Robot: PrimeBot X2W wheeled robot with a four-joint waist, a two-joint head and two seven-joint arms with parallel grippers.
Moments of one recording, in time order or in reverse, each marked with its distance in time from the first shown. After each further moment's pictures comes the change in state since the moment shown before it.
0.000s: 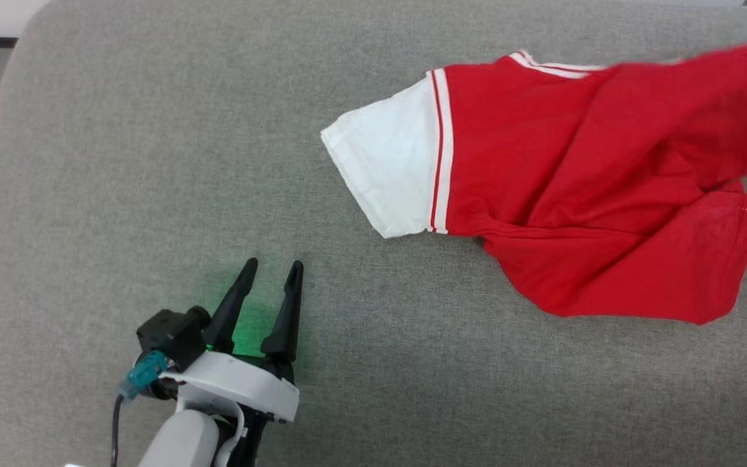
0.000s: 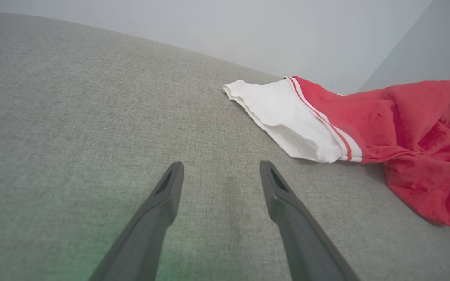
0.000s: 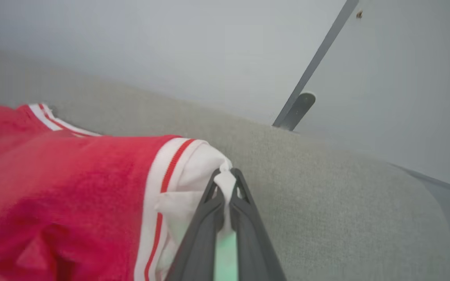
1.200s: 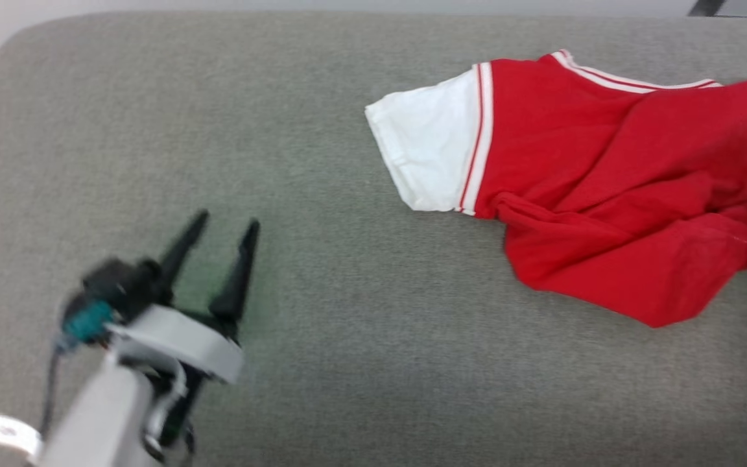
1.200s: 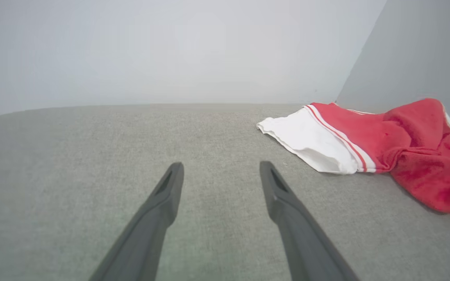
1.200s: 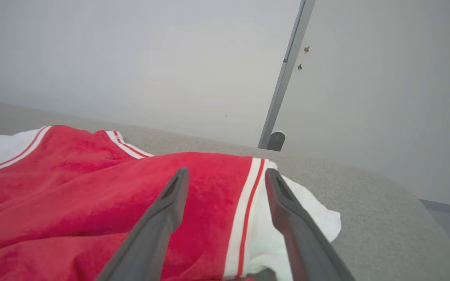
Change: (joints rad) left arm -0.056 0.140 0.003 -0.069 0.032 -0.009 0.072; right arm 0.288 0.155 -0.218 0.060 -0.201 0.000 -0.532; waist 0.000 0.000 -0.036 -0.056
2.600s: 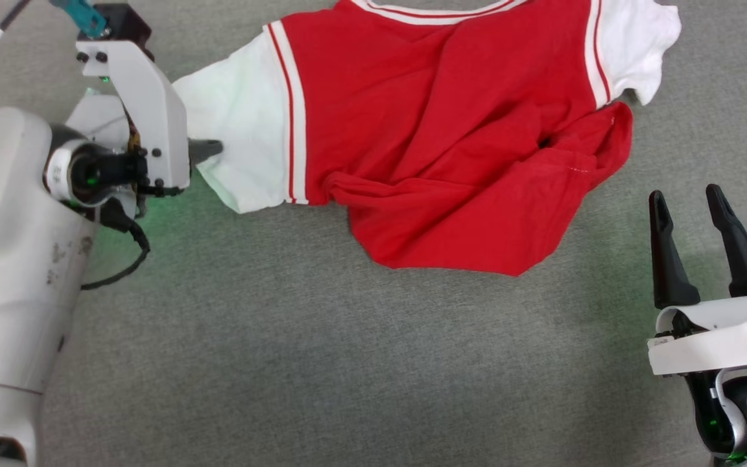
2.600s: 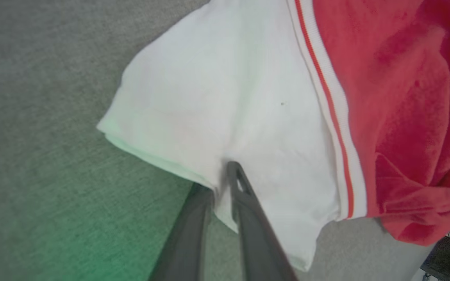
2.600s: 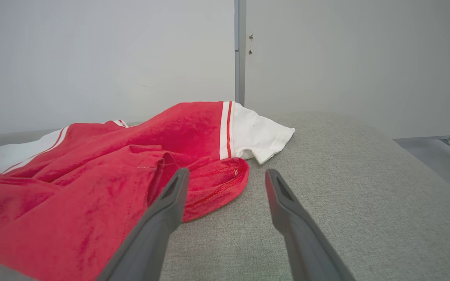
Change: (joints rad) left arm -0.741 0.130 -0.205 0.428 -0.420 0.019 1.116; right arm 0.377 0.373 -0.058 -0.494 -0.060 0.000 -0.099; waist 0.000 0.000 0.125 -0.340
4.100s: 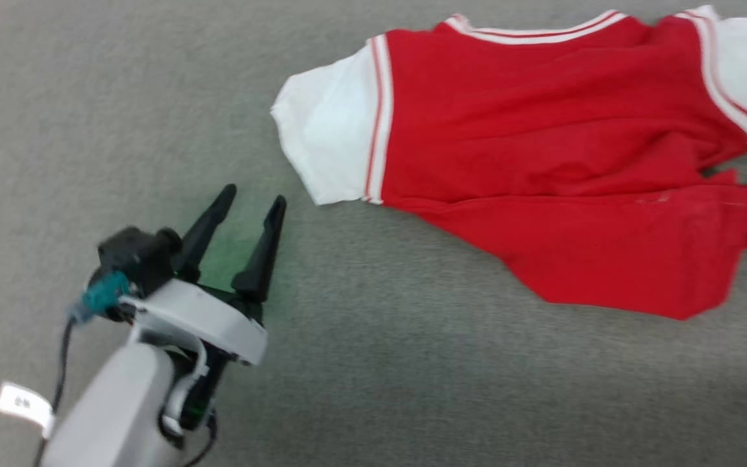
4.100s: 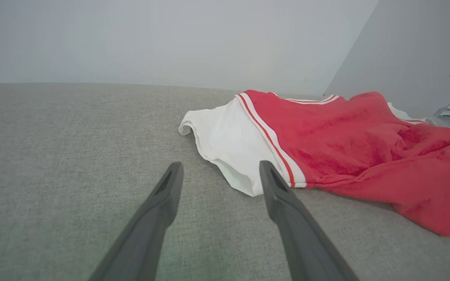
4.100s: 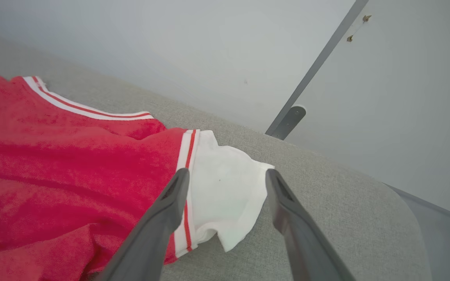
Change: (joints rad) left arm 0.620 -0.034 0.050 -0.482 0.257 0.054 -1.072; right arm -0.583 -0.514 0.225 0.268 0.178 0.000 0.662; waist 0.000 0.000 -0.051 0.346
